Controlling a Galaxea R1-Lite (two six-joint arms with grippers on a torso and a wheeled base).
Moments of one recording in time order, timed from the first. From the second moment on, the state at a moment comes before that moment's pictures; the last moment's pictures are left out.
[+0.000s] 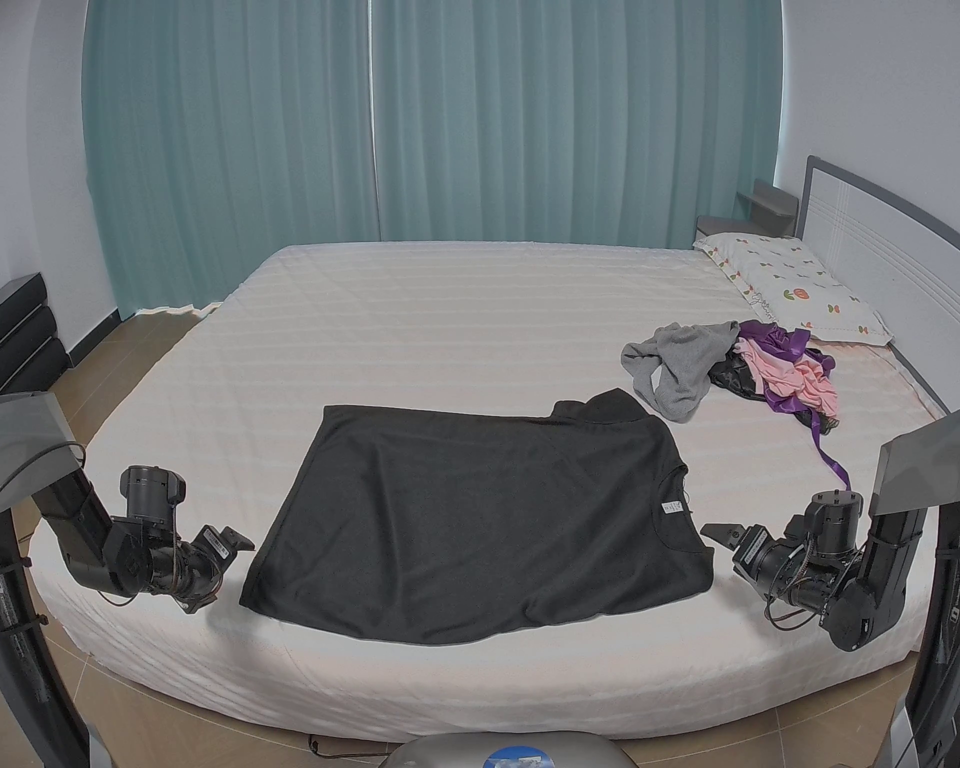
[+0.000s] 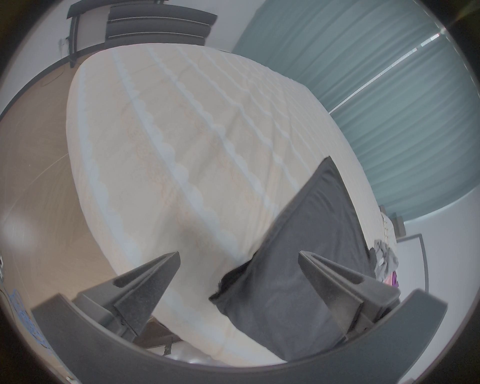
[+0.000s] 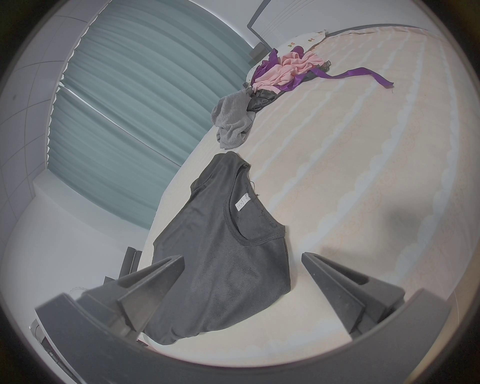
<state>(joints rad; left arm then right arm) 0.09 2.12 -0.60 -0.62 -0.09 -0.84 0.09 2.28 -0.32 -1.45 0.18 0.82</state>
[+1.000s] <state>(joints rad) -0.02 2.21 -0.57 -0.77 -0.08 -0.75 0.09 2.31 -0.32 -1.45 0.18 0.79</state>
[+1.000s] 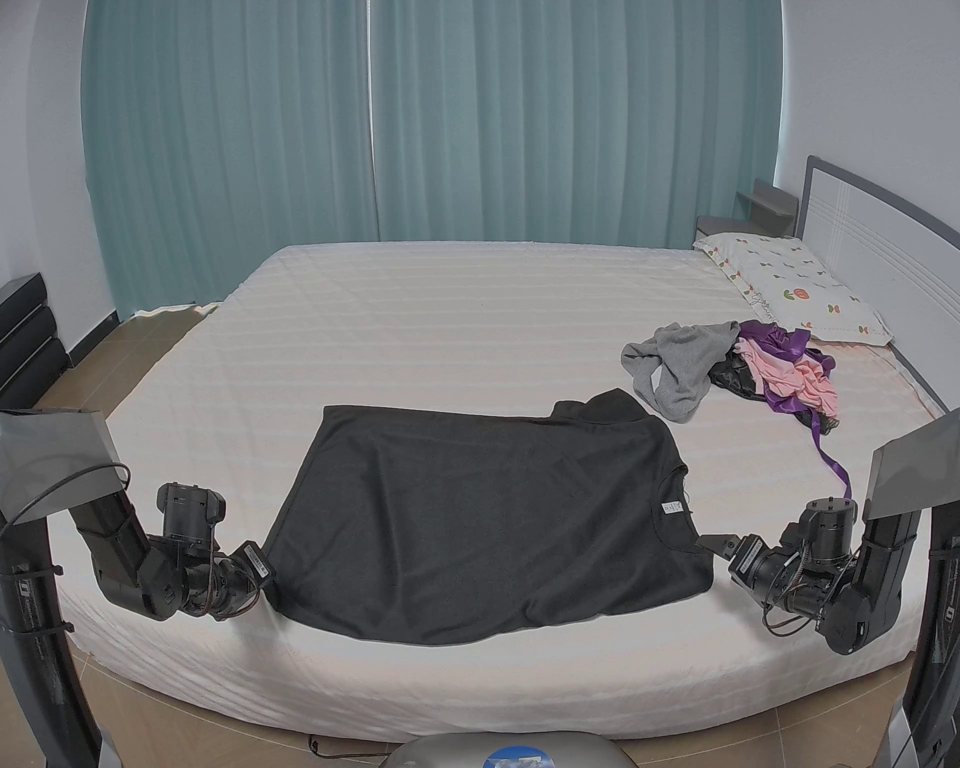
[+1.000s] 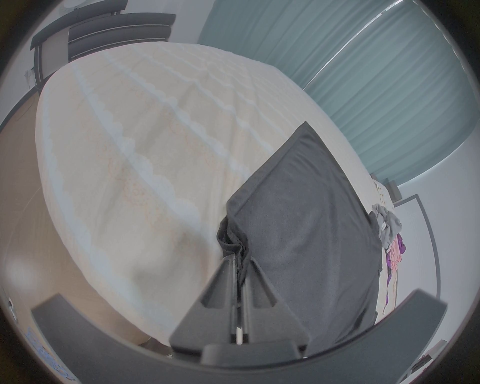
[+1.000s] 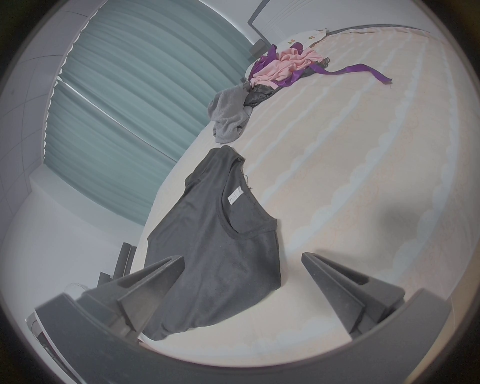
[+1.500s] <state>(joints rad) -0.01 2.18 -0.53 -0.83 -0.08 -0.80 0.14 2.40 -0.44 -1.35 0.18 0.72</state>
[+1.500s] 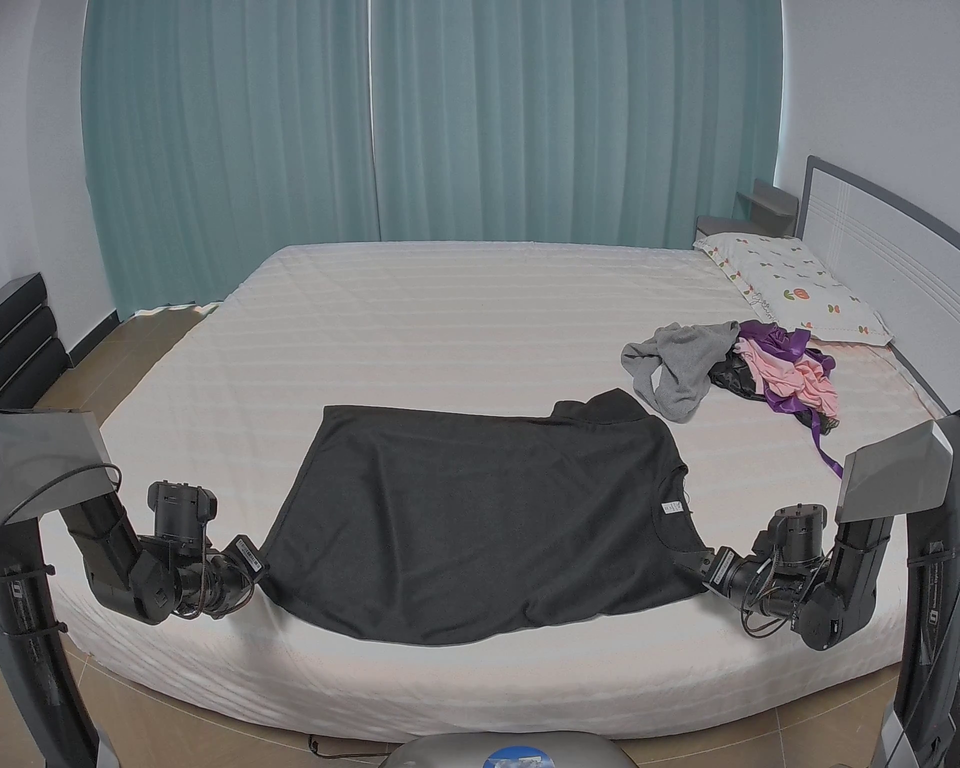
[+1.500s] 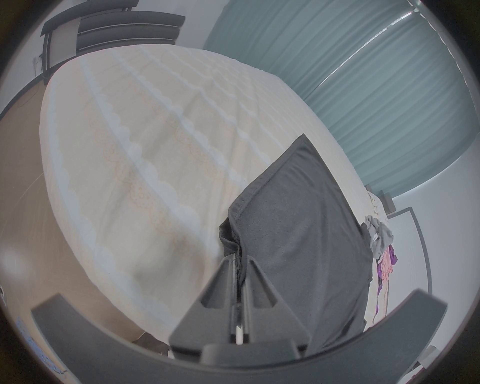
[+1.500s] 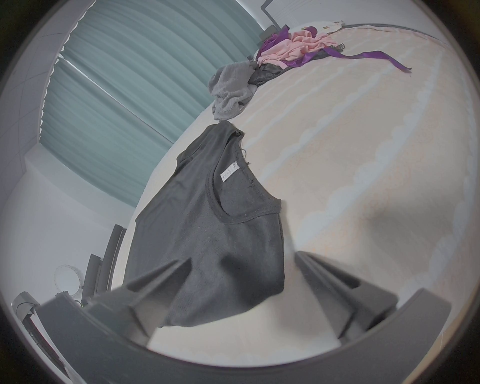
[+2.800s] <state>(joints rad) 0.02 2.24 -0.69 -0.96 -0.02 -0.97 0.13 2.50 -1.39 -0.73 0.17 0.76</state>
